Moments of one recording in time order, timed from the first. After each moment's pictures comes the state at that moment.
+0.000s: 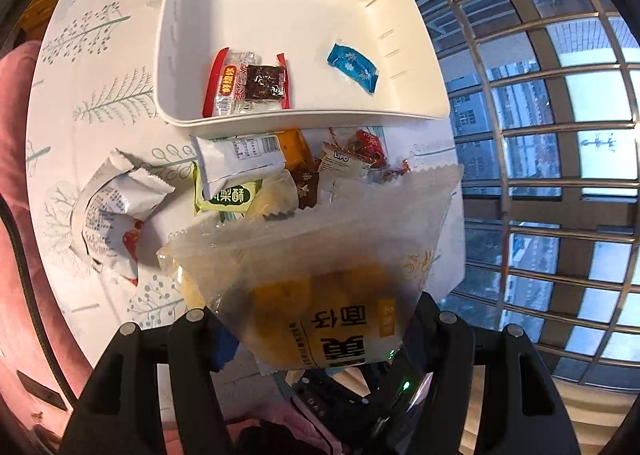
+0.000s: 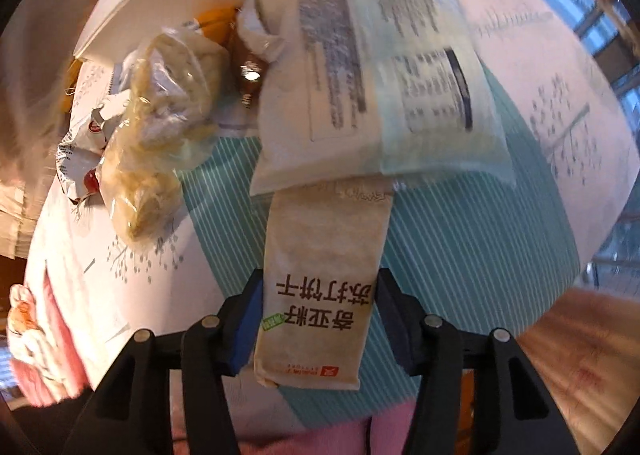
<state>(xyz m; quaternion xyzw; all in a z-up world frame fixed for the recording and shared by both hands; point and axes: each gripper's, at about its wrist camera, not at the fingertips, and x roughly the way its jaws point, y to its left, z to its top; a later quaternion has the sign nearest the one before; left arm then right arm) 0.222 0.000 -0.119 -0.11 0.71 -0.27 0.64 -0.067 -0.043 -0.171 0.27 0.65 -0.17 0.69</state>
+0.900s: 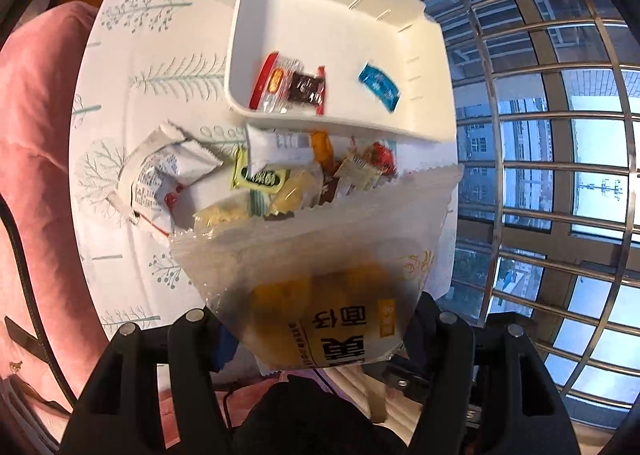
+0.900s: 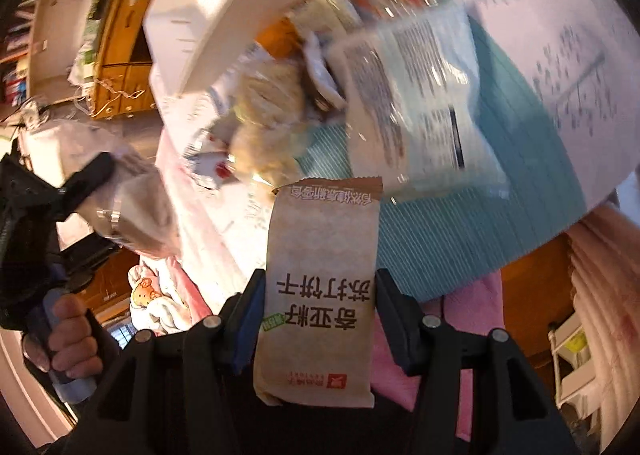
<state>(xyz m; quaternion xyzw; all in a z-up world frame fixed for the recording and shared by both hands) 0.219 0.035 -0.086 -0.15 0.72 -0.21 0.64 -0.055 -0.099 -0.074 0.44 0.66 -0.02 0.60</state>
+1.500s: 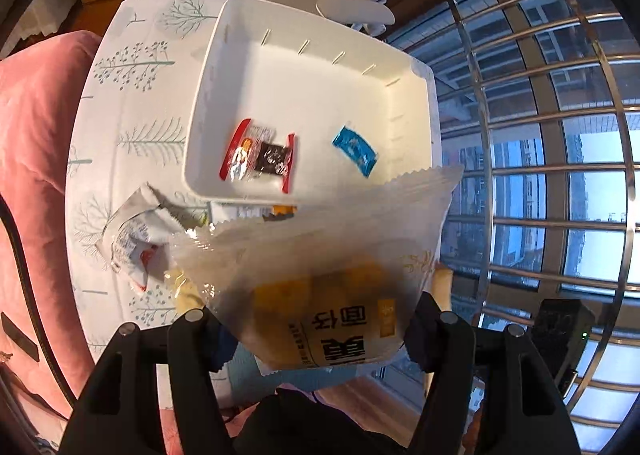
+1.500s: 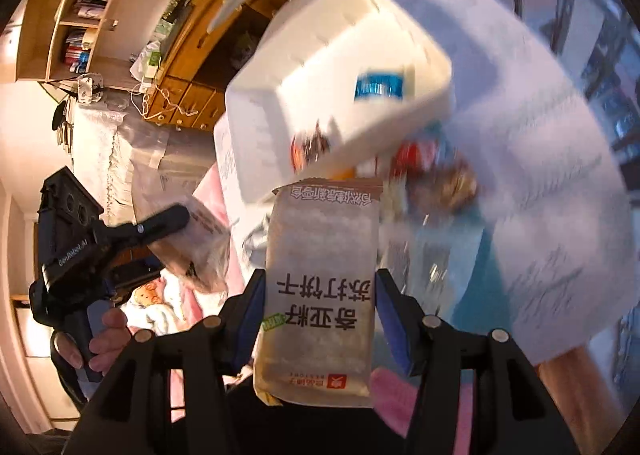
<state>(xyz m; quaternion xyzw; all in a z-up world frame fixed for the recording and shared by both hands) 0.264 -0.014 -0.053 -0.17 0.69 -0.17 0.68 0.032 -0.188 0.004 0.36 0.59 0.03 0.72</state>
